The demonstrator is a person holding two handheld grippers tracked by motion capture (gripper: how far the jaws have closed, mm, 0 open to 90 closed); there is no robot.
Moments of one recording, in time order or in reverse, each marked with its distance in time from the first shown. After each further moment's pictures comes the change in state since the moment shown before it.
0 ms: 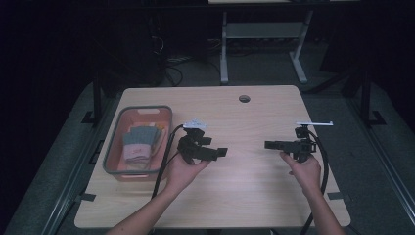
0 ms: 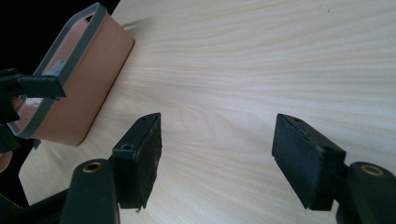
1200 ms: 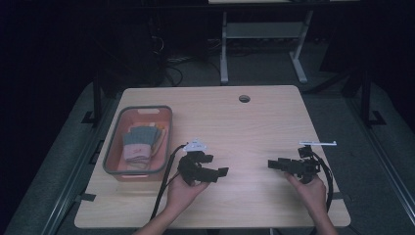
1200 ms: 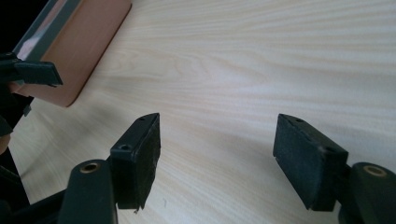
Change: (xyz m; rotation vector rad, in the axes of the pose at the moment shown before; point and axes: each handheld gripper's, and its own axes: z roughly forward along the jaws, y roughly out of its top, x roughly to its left) left arm -0.019 -0.050 0.001 -0.020 -0.036 0.019; right arm -0.007 -0.053 -0.009 0.019 -0.002 -0.042
